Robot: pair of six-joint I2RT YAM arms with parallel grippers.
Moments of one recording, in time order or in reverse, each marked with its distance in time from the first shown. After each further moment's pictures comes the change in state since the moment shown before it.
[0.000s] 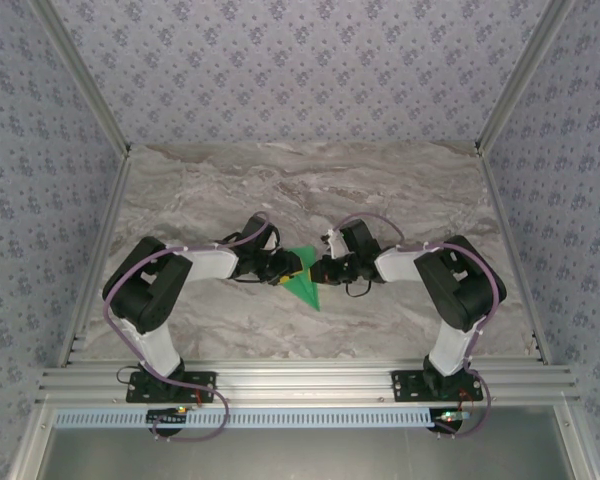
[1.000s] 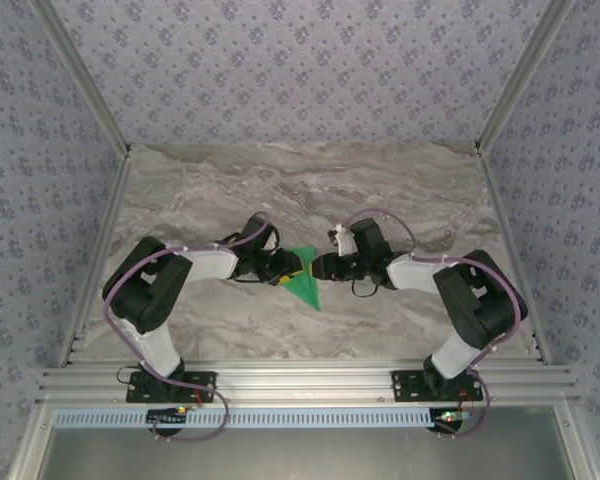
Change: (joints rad) left arm 0.000 0.000 -0.005 0.008 0.004 -0.003; right arm -0.015 -0.128 -0.071 0.080 0.009 -0.009
